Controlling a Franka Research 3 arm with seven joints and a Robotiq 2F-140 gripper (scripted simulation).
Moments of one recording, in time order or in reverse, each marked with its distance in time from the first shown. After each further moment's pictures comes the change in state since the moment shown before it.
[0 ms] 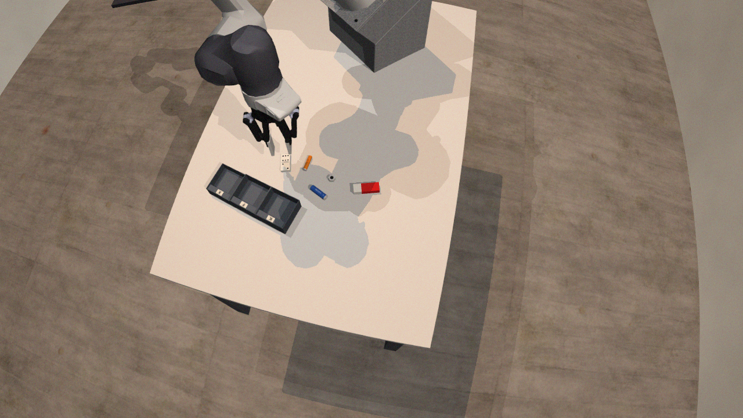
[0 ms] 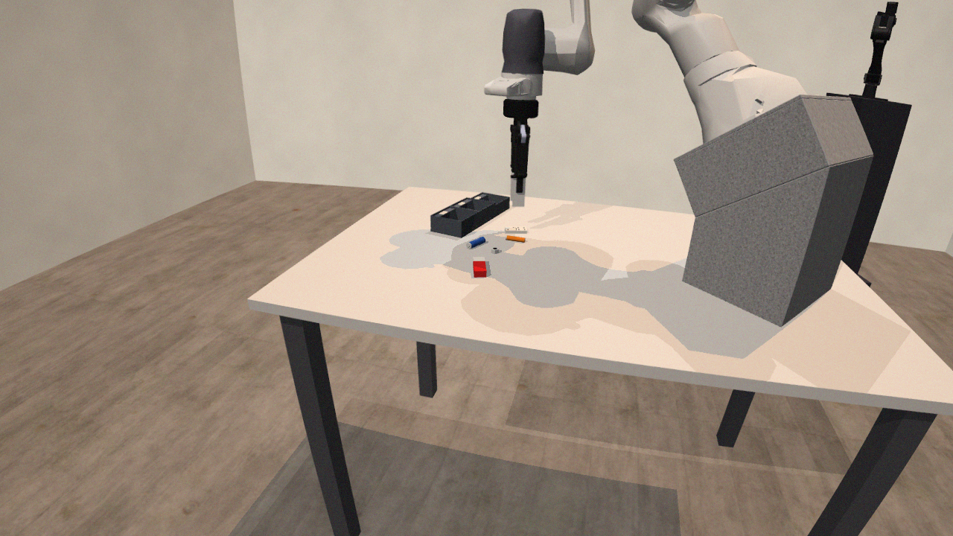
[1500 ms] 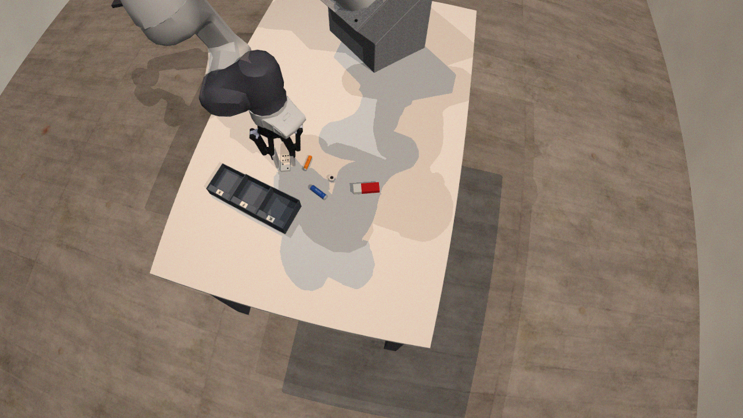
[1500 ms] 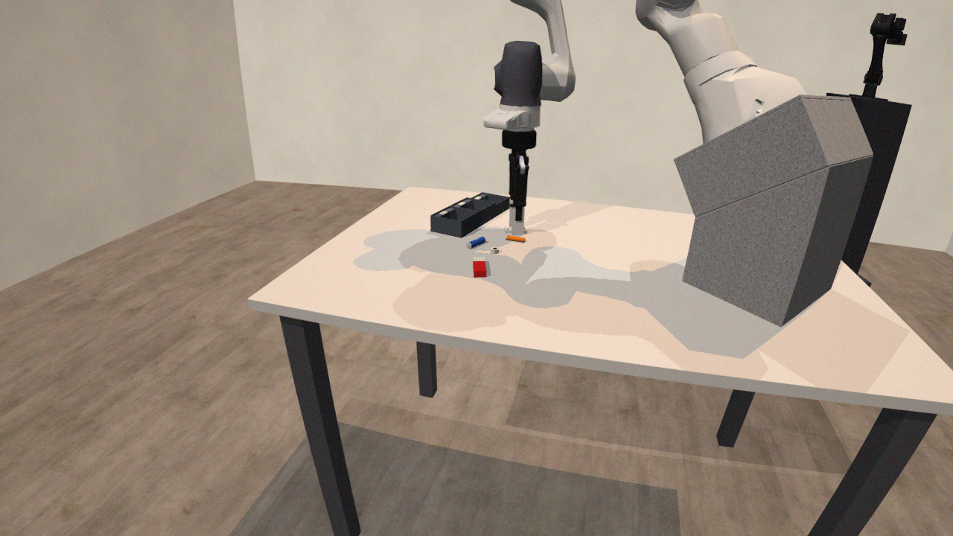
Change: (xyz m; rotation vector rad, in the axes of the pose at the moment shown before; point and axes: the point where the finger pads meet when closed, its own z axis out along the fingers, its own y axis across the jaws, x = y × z) arm 0.000 -0.001 0.066 -0.003 -0.009 -0.029
